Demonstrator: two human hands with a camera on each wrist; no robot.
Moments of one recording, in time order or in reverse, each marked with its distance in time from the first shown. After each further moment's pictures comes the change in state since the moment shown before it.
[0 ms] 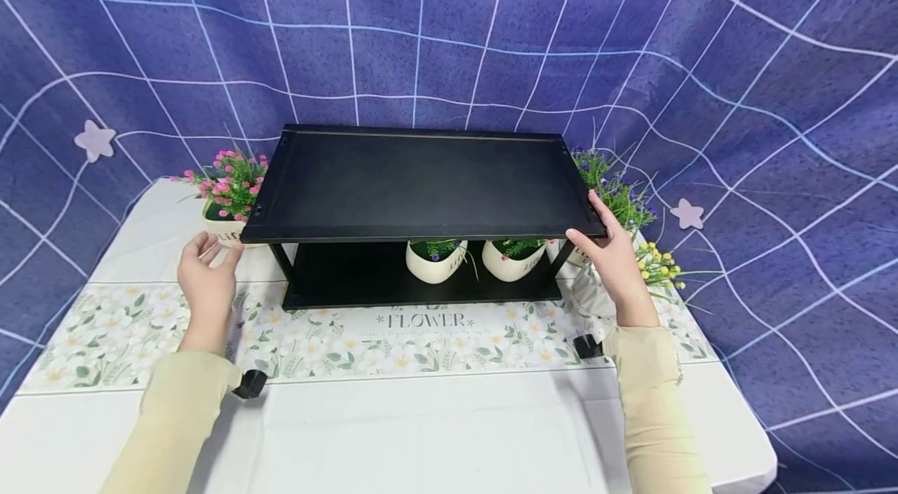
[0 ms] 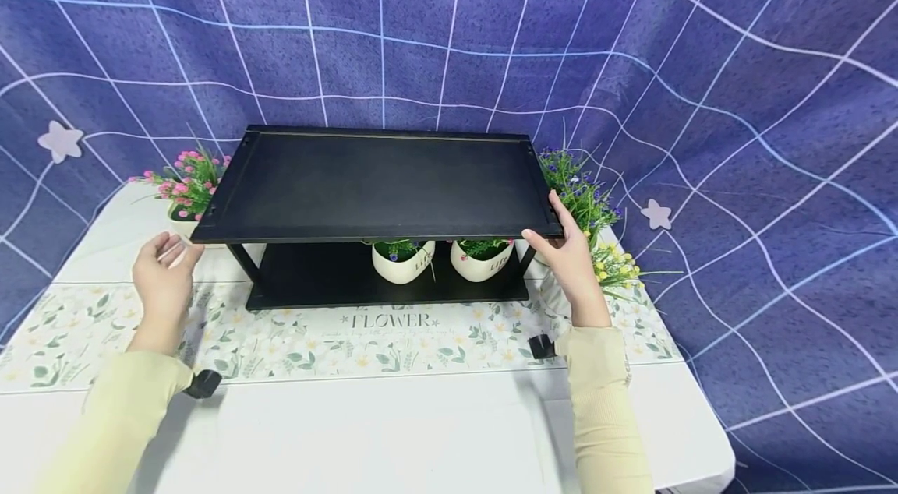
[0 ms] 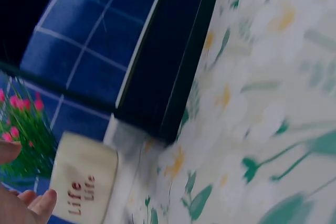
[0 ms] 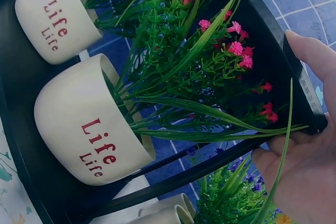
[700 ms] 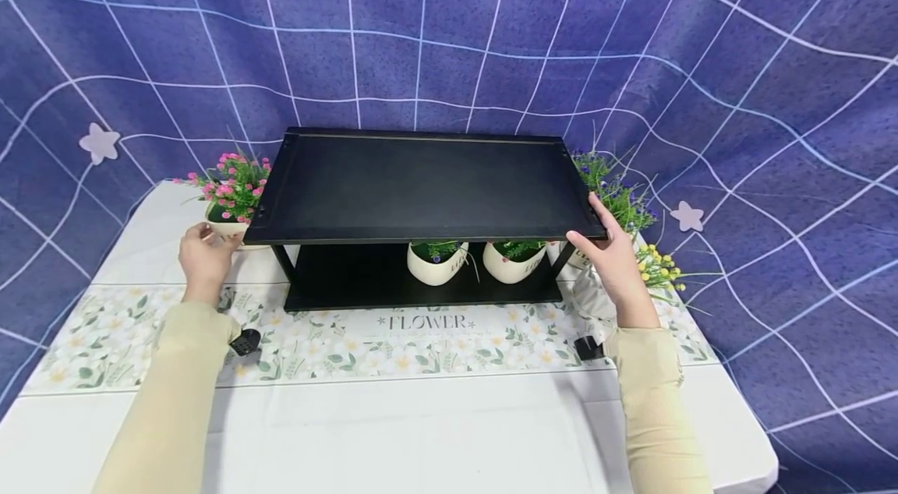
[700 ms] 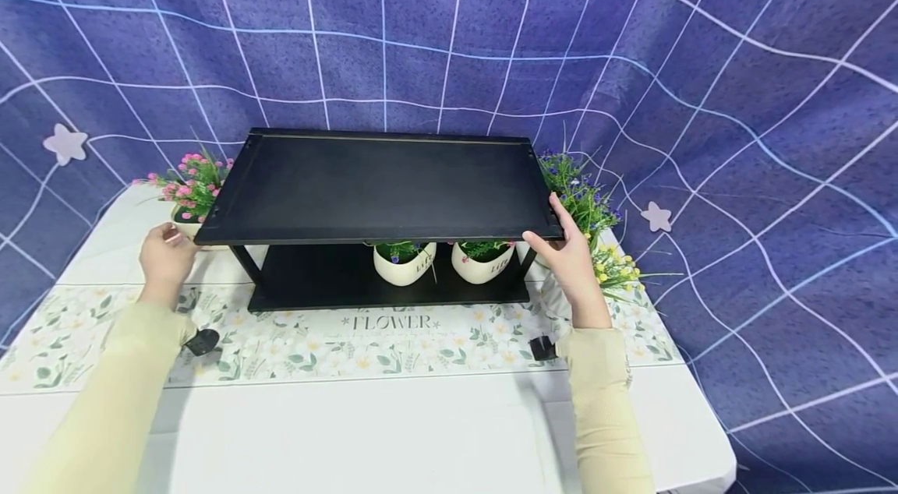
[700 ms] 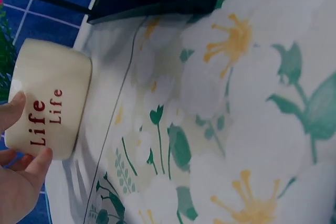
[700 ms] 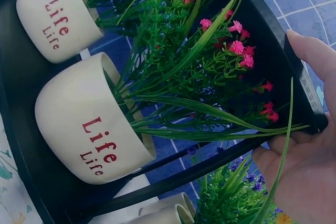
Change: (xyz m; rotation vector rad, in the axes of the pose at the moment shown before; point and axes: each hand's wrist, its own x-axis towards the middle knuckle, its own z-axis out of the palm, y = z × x) left_hand 0.070 -0.023 0.003 0.222 -0.073 0.087; right_hand -0.002 -0.002 0.000 -0.023 0.001 0.002
